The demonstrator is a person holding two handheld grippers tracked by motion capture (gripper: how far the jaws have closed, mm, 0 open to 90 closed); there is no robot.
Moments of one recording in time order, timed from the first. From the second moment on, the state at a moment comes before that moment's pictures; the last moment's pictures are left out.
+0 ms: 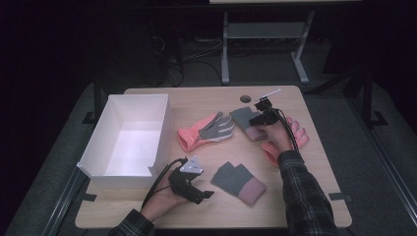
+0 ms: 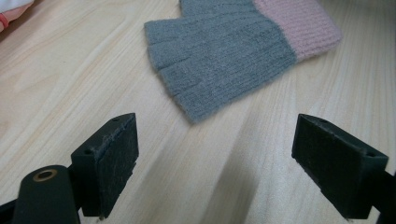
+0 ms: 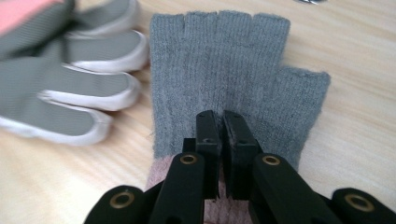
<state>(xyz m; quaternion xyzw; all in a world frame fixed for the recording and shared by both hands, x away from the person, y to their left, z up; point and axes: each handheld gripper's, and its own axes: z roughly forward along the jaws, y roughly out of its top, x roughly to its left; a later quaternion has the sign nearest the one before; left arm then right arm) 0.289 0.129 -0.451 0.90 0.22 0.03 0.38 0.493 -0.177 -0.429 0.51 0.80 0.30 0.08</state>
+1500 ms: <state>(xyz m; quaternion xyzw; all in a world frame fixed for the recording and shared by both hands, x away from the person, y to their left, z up) 0.293 0.129 -0.455 0.89 0.23 0.04 0.38 0.349 -0.184 -0.378 0.36 0.85 0.37 0.06</state>
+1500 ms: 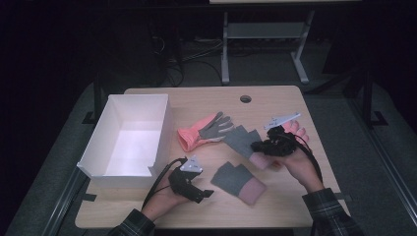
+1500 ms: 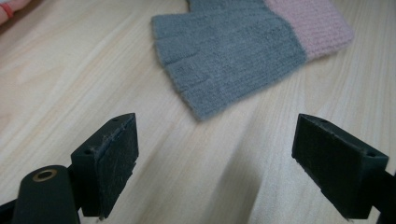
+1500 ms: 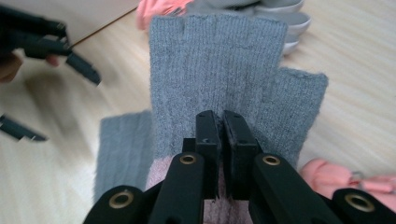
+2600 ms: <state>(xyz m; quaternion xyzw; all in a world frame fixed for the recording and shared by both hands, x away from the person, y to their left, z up) 0.292 0.130 -0.456 0.90 0.23 0.03 0.37 0.299 -0.149 -0.422 0.32 0.89 0.33 0.01</state>
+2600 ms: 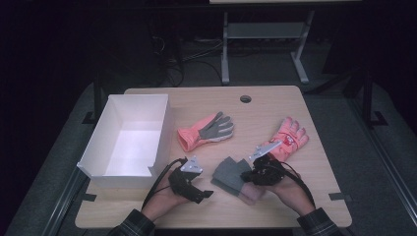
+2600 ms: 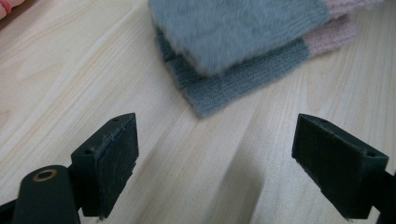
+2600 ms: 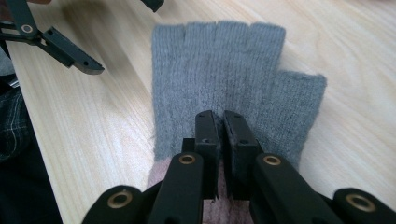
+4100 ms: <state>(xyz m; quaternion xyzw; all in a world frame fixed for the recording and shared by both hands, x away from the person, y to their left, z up) 0.278 0.078 -0.452 0.91 0.18 -0.01 0.36 0.291 -0.220 -0.443 0.38 0.86 0.33 0.05</state>
